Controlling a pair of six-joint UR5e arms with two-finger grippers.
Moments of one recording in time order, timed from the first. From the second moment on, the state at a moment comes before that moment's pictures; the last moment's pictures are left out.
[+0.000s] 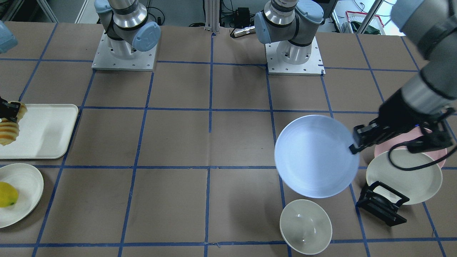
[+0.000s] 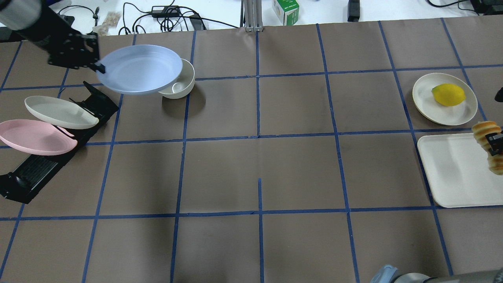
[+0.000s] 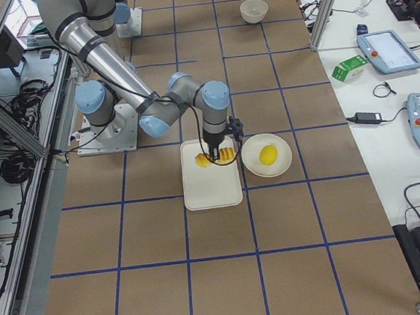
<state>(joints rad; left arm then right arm) -1.33 -1.78 -1.55 -1.30 1.33 0.01 0.86 -1.42 2.00 -2.18 -1.71 -0.77</state>
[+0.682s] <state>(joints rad) -1.62 -1.90 -1.80 -0.83 1.24 -0.21 0.90 -1.52 2.00 -2.02 -1.66 -0.69</state>
